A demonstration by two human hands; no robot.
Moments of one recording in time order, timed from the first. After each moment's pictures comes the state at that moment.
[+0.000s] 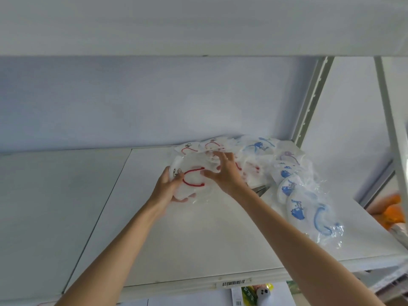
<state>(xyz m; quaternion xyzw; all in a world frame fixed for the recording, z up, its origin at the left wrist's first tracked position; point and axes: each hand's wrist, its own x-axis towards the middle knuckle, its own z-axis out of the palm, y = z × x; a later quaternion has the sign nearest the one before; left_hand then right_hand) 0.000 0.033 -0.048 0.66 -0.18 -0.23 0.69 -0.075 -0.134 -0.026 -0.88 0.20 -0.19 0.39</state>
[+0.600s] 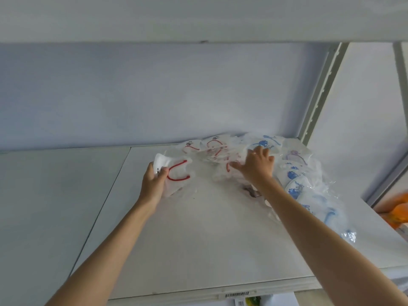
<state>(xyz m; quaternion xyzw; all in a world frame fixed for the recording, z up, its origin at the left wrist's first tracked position) 0.044 0.033 -0.064 0.75 -0.15 -0.04 0.65 -0.073 -0.212 -0.033 -0.92 0.36 -0.11 0.05</state>
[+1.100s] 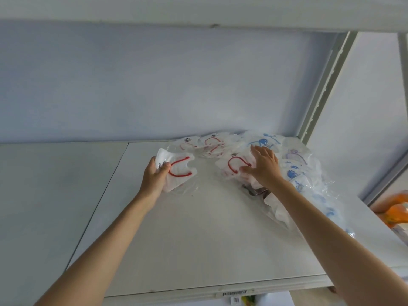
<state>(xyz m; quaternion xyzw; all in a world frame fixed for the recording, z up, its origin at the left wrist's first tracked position) 0.051 0.024 -0.068 0.74 -0.17 -0.05 0.65 -0.093 -0.240 -0.045 -0.94 0.29 -0.13 0.13</state>
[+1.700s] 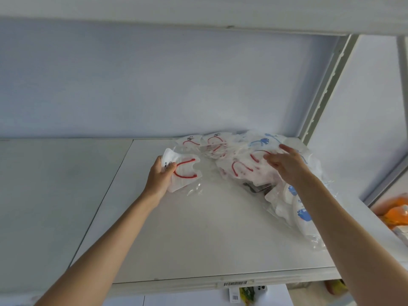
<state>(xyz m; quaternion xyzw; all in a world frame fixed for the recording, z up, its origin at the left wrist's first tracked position) 0.037 0.029 -0.066 0.75 -0.17 -0.06 0.64 -0.130 -0.252 -0.013 -0.53 0.31 -0.27 0.75</state>
